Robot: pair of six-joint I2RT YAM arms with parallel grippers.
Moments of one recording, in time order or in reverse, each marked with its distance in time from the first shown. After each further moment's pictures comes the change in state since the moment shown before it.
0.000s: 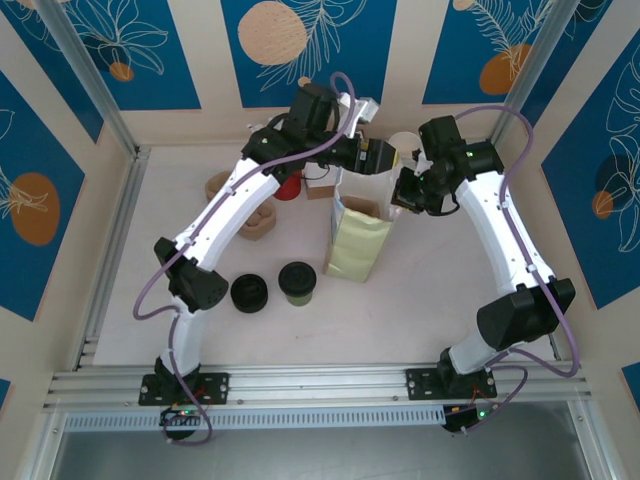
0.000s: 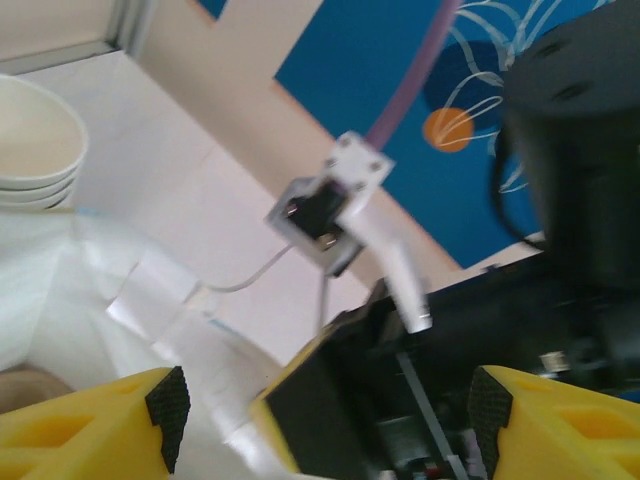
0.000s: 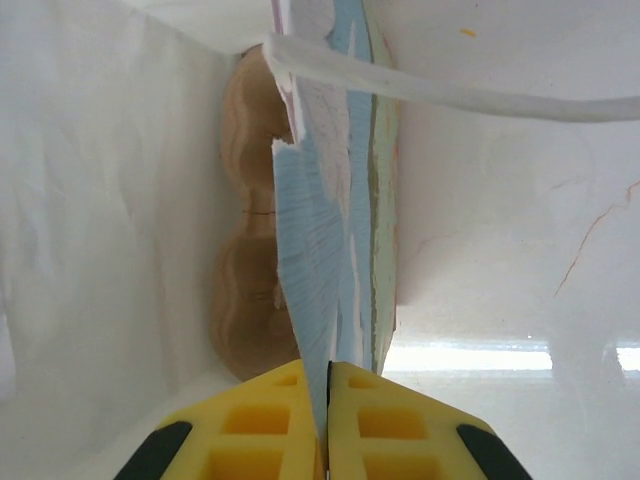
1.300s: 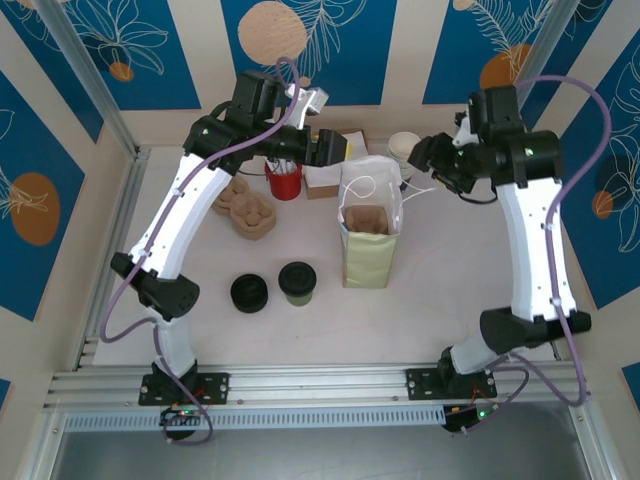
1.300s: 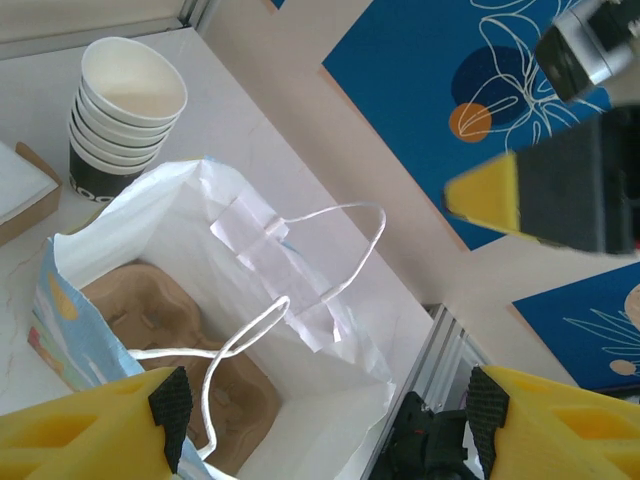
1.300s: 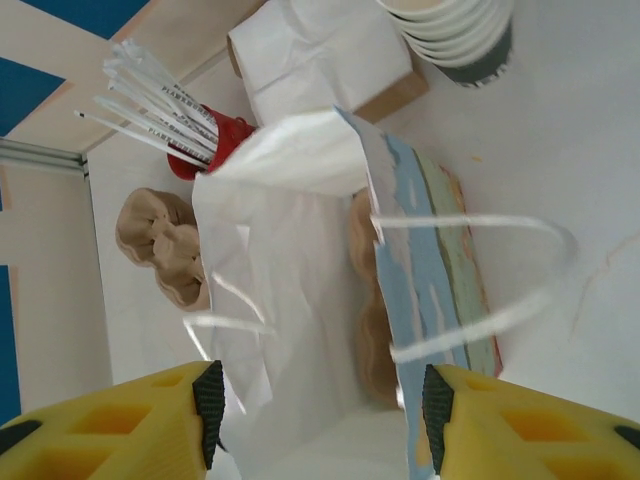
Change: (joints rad) left arm 0.140 -0.193 -0.080 -0.237 0.022 0.068; right arm -0.087 0.019 0.411 -0.139 -0.009 0.043
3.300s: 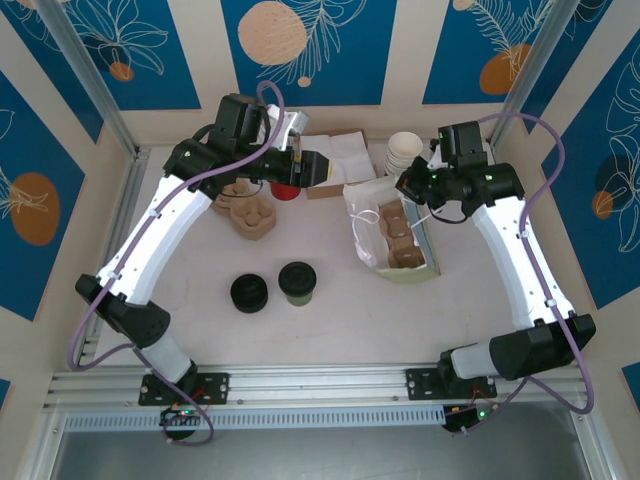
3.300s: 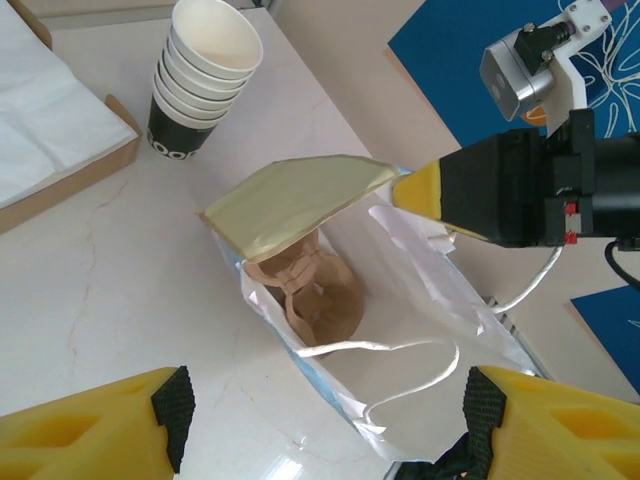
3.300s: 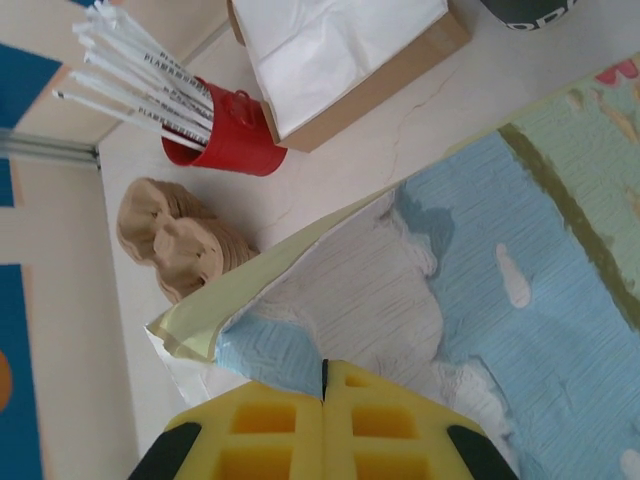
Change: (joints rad) left arm 0.005 -0.238 -0.364 0.086 -0.127 -0.003; right arm 0.058 -0.196 -0.554 0.412 -0.036 0.159
